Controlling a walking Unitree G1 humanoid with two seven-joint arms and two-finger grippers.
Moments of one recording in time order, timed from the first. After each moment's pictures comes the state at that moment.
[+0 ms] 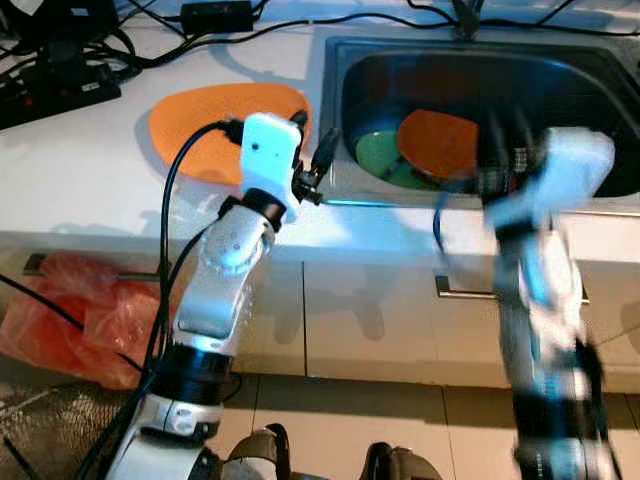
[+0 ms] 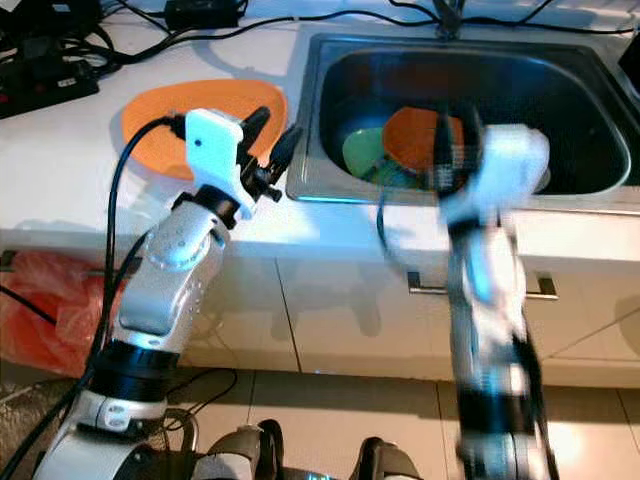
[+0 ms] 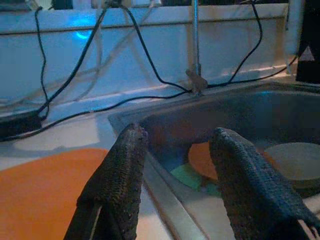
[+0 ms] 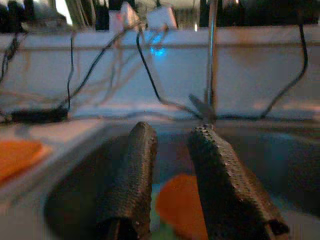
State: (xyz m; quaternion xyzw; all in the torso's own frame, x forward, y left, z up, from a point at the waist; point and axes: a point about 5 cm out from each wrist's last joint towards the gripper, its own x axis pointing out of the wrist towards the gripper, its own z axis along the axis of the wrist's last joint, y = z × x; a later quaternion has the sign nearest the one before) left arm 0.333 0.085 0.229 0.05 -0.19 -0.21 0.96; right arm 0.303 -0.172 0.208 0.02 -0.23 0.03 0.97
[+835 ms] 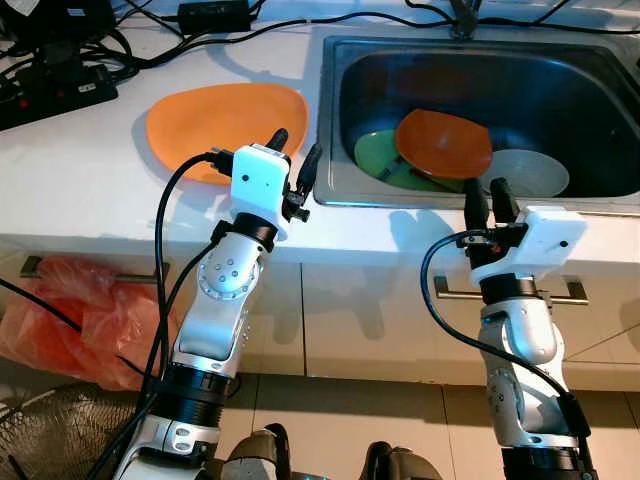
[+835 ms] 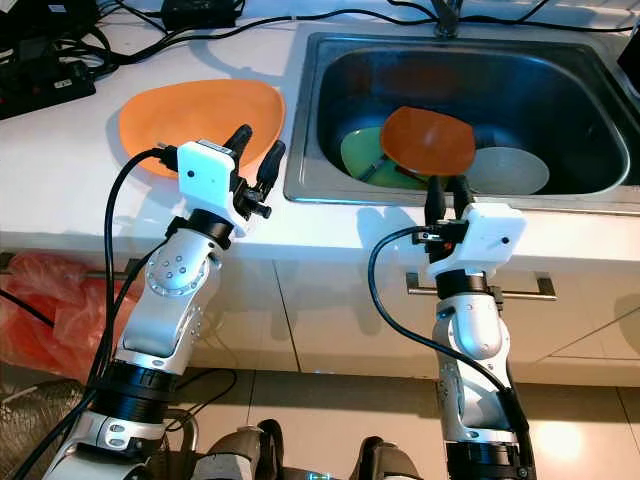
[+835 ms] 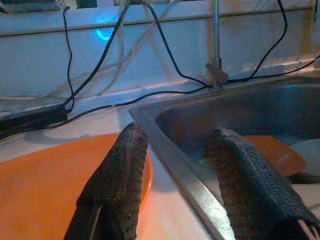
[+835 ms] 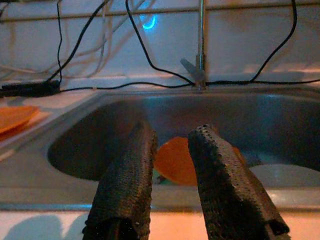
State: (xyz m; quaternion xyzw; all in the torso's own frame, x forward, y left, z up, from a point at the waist) left arm 0.328 0.094 0.209 0.06 -0.20 -0.16 0.96; right arm 0.284 -0.165 0.172 0.03 -0.19 0.00 0.98
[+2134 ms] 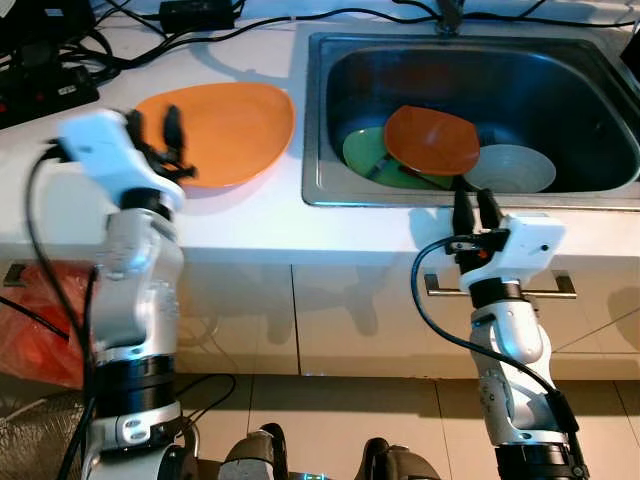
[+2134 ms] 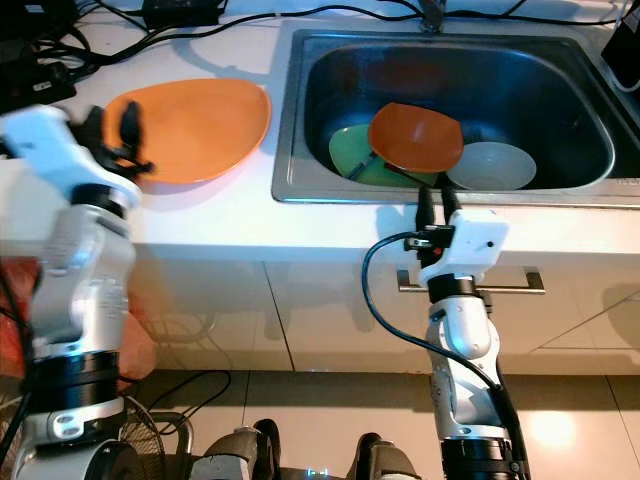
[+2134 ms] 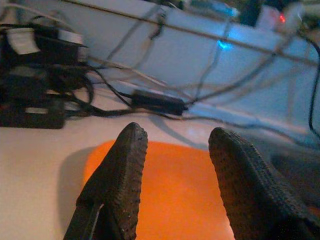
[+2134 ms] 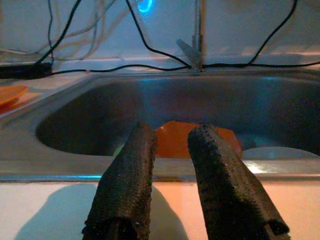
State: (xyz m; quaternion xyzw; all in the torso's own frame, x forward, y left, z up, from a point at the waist) left arm 0.324 0.200 0.244 -0.13 -0.20 0.07 0.97; right arm 0.289 -0.159 0.159 0.03 -0.17 0.02 0.99
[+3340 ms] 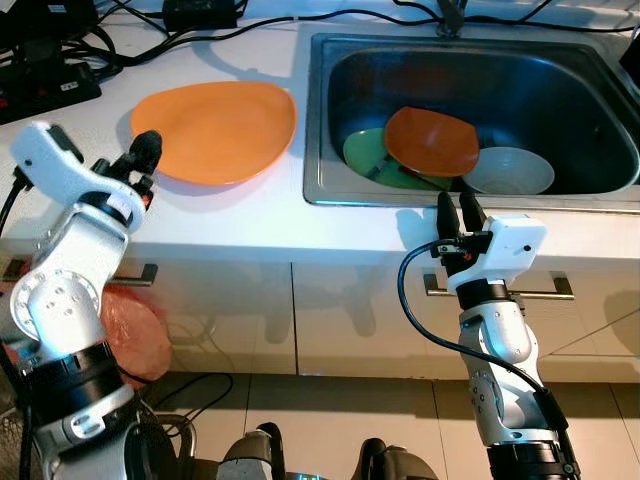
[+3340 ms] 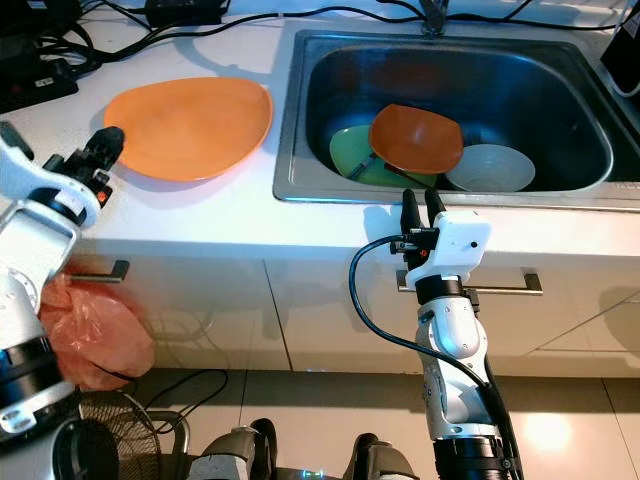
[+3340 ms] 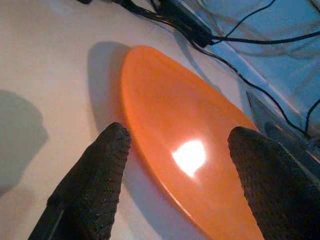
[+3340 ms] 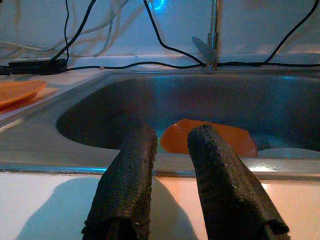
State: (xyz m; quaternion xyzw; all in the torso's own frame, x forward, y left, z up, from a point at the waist) left arm 0.318 0.234 0.241 -0.33 -0.01 0.05 0.94; right arm 0.290 -0.148 0.155 0.04 -0.16 0.04 0.99
